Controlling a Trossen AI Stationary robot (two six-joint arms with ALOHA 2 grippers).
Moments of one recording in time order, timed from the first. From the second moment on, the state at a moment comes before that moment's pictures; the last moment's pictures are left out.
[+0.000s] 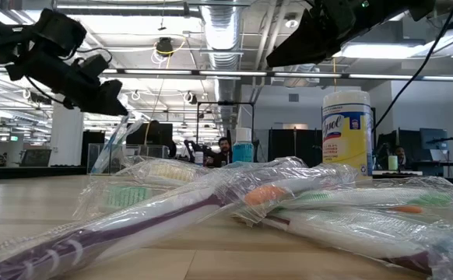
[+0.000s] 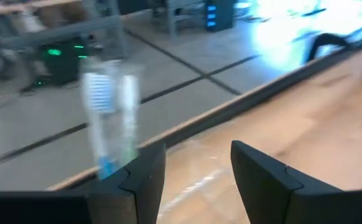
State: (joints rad) left arm 0.68 0.72 0.20 0.23 -0.34 -0.03; right arm 0.21 1.33 0.76 0.11 0.42 -0.01
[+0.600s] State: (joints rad) left arm 0.32 0.73 0.20 0.24 -0.14 -0.09; right arm 0.21 1.33 0.76 0.11 0.42 -0.01
